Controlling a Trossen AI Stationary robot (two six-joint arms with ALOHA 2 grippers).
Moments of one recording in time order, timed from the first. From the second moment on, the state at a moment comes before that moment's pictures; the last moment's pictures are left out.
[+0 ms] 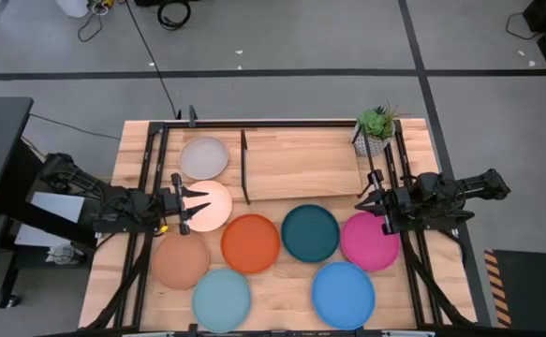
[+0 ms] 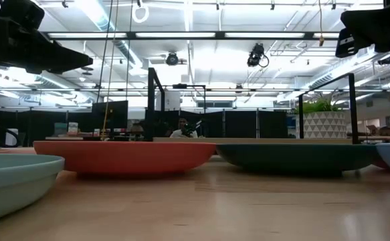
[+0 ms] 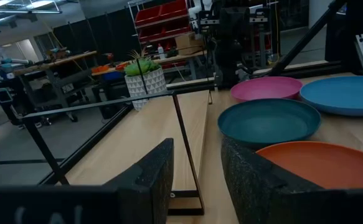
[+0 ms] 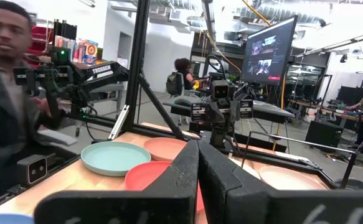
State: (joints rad) left arm -0.43 0.32 0.01 0.30 -0.68 0.17; right arm 0.18 0.01 0.04 0.14 -0.05 -0.18
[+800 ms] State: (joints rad) left arm -0.43 0.32 0.01 0.37 -0.69 -0.29; right arm 0.18 0.01 0.04 0.22 -0.05 -0.02
